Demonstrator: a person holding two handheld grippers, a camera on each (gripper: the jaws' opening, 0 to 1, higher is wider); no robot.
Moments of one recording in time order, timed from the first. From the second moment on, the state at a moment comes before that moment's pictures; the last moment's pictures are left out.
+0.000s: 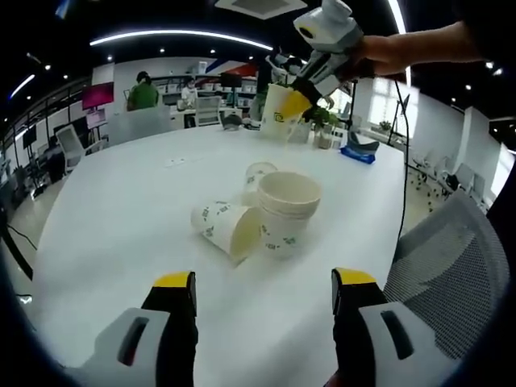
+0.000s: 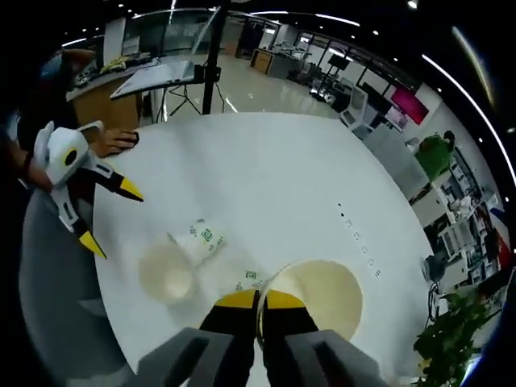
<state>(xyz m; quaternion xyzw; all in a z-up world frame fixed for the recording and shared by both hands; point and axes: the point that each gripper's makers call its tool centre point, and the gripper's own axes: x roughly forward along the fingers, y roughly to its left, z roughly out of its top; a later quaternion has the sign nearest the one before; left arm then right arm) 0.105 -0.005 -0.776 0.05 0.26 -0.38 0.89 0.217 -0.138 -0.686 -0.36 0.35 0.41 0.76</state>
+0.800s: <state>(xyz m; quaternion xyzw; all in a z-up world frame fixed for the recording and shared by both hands) 0.105 -0.006 -0.779 0.05 0.26 -0.38 0.88 0.162 -0.096 -0.689 -0.37 0.34 0.47 0.73</state>
